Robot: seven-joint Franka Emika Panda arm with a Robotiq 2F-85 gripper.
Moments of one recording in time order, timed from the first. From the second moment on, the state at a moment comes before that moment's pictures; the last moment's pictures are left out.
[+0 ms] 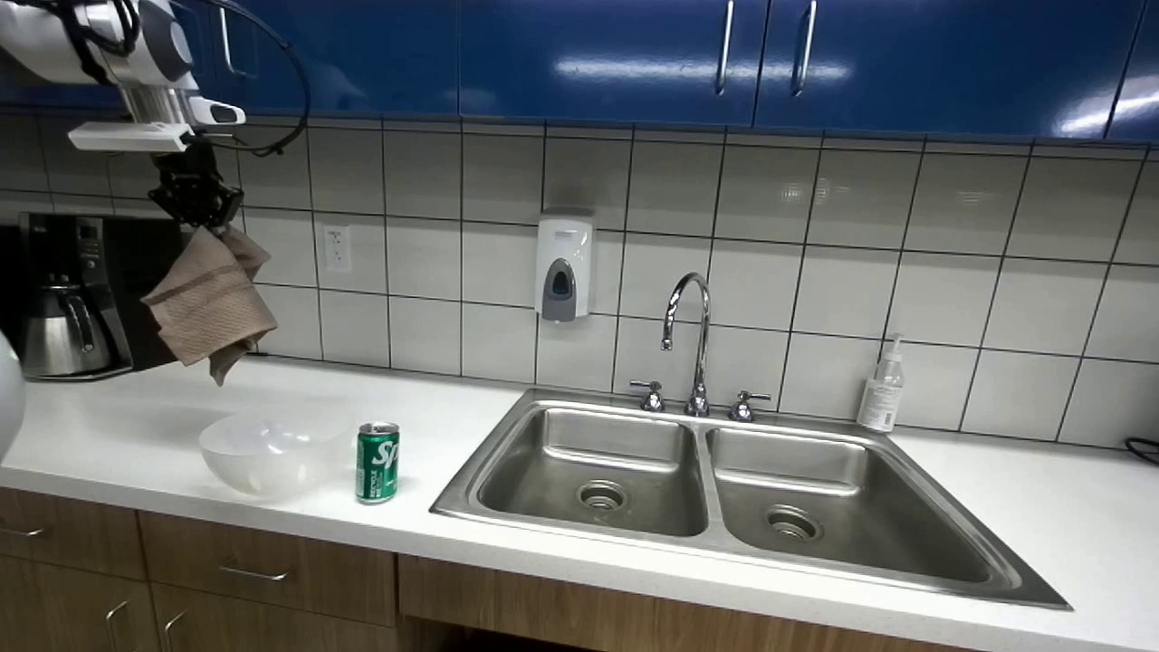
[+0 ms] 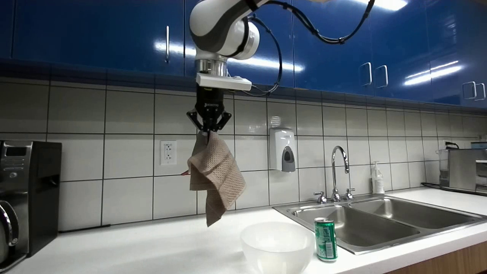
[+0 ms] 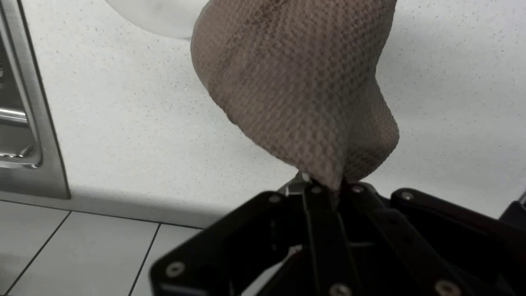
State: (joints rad) arm 0.51 0.28 0.04 -1.54 -0.18 2.03 0.39
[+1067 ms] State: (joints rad) arm 0.31 0.03 0.09 -1.88 -0.18 2.03 0.41
